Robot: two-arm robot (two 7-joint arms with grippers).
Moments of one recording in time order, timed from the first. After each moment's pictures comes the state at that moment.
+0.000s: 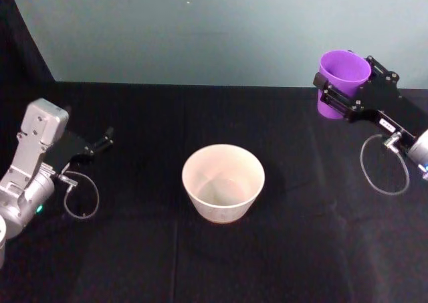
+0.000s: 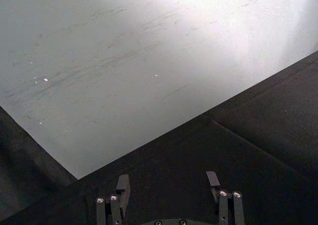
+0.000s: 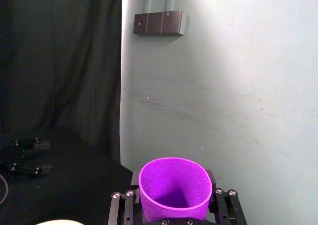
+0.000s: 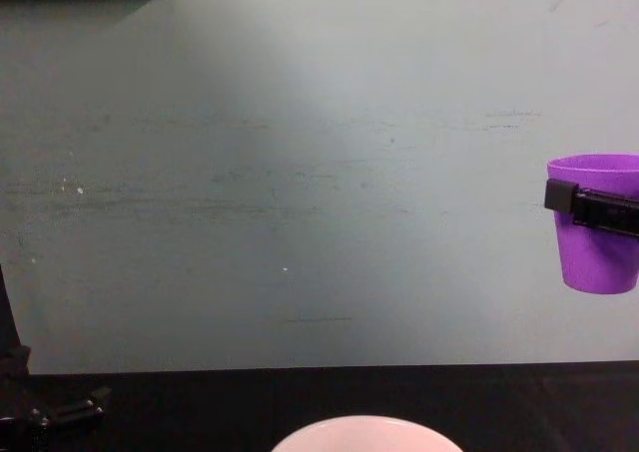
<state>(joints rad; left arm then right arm) -0.20 0.60 0.45 -1.41 -0.25 -0.12 0.03 0.20 0.54 -0.20 -1.60 0.45 -0.13 0.50</state>
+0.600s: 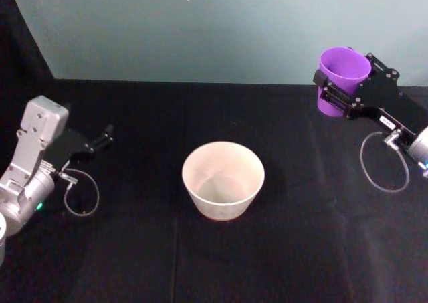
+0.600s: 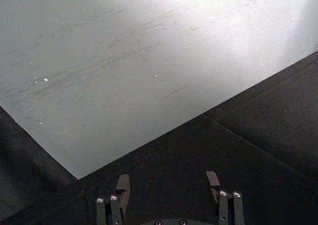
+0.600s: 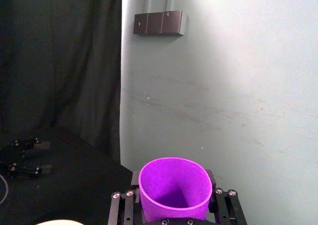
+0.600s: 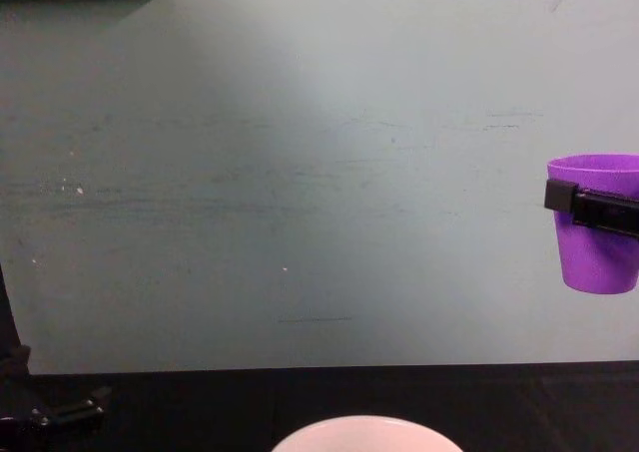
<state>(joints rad) -0.20 0.60 0.45 -1.41 -0.25 -0.12 0.03 0.20 0.54 -0.20 -1.60 0.45 -0.13 0.50</state>
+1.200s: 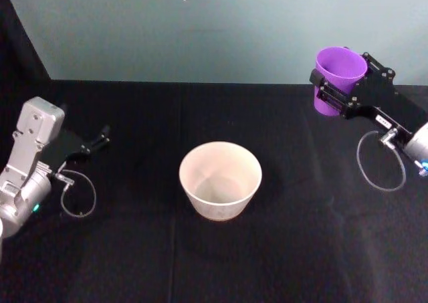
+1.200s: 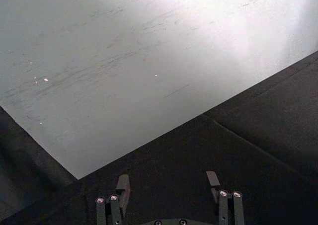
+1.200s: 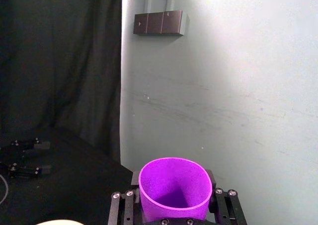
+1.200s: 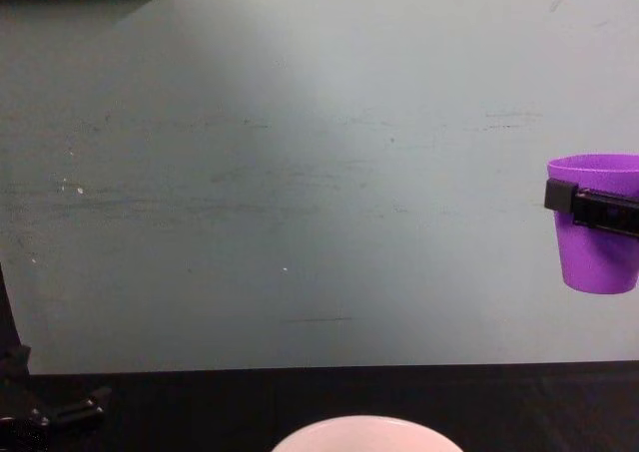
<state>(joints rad) -0.20 0.60 0.45 -1.41 -0.25 -0.12 0.03 0.20 0.54 -0.20 -1.60 0.45 -0.13 0.50</state>
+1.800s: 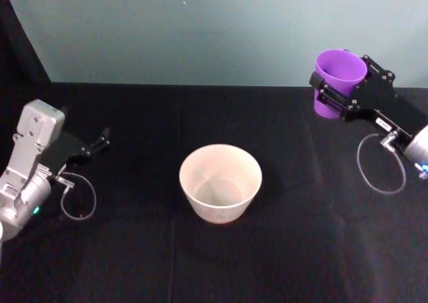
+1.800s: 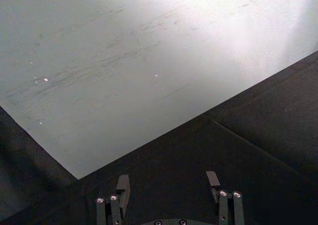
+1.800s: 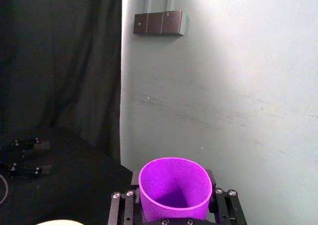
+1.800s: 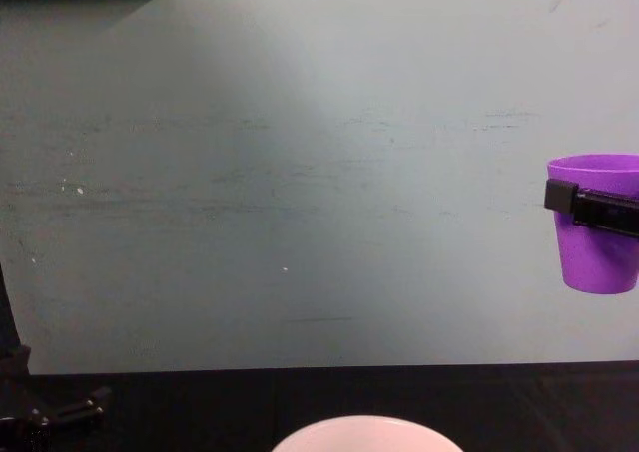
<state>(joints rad) -0.20 0.60 0.45 -1.41 -0.25 -0.12 0.03 0.20 0.54 -0.20 -1.60 0.45 -0.13 0.50</state>
